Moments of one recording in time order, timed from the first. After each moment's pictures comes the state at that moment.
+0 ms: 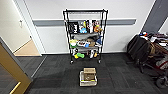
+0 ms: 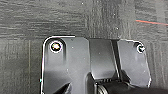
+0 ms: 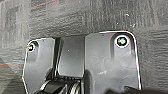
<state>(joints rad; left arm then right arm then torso) 1.27 2.80 -2.40 -0.05 -0.04 -0.01 -1.30 2.85 -2.48 0.01 0.04 0.01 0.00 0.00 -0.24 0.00</state>
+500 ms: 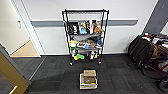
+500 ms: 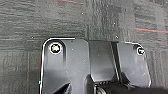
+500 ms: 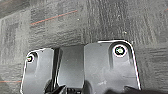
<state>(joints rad) 1.27 2.80 -2.40 -0.05 -0.08 -0.01 -1.29 2.85 -2.48 0.04 0.13 0.01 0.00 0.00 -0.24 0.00</state>
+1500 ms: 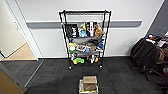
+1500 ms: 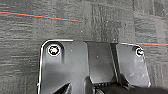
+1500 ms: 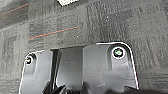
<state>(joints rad) 1.27 2.81 -2.41 -0.05 -0.08 -0.01 -1.29 2.85 -2.49 0.05 0.13 0.01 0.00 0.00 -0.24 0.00</state>
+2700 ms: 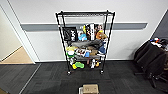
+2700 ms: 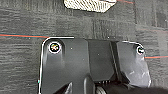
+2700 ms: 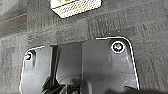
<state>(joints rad) 1.28 2.81 -2.42 -0.05 -0.08 -0.01 -1.31 2.86 -2.50 0.05 0.13 0.01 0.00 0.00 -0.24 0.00</state>
